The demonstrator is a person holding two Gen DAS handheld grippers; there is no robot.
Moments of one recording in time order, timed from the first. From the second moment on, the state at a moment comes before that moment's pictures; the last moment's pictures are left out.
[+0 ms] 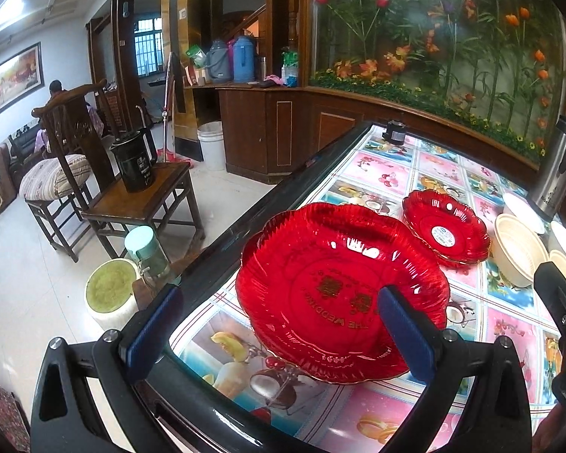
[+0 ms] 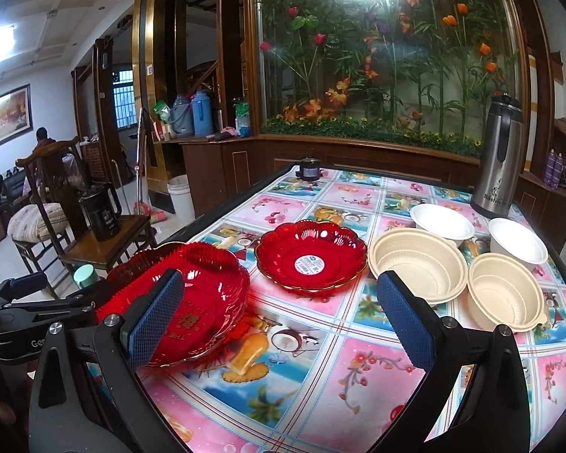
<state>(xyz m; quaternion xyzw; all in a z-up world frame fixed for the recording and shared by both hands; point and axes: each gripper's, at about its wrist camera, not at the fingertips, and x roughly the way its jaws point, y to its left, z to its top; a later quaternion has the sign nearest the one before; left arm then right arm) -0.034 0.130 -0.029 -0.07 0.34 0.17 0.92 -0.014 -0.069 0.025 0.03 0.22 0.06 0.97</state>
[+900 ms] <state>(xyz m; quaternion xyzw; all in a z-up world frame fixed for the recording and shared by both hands) -0.031 0.229 -0.040 -0.15 0.38 0.25 0.88 0.034 -0.055 -0.002 0.05 0.32 0.10 0.94</state>
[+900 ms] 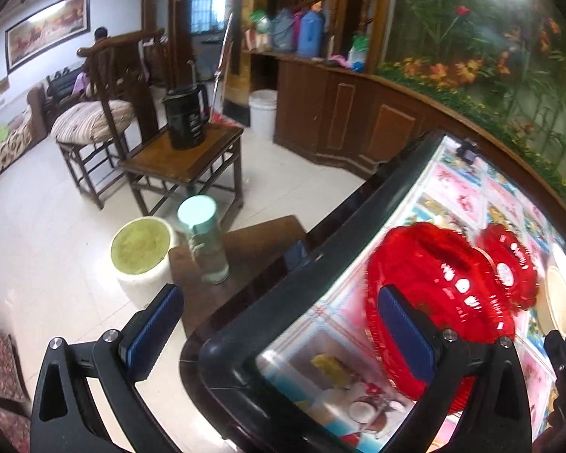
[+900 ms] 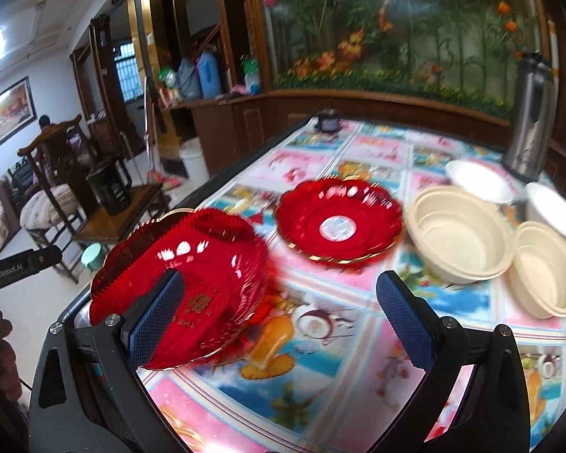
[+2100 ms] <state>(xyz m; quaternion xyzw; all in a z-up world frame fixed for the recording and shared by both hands) 0.001 0.210 -0.058 -0.11 0.41 0.24 0.87 0.093 -0.044 -0.038 0.10 0.41 0.13 0.90</state>
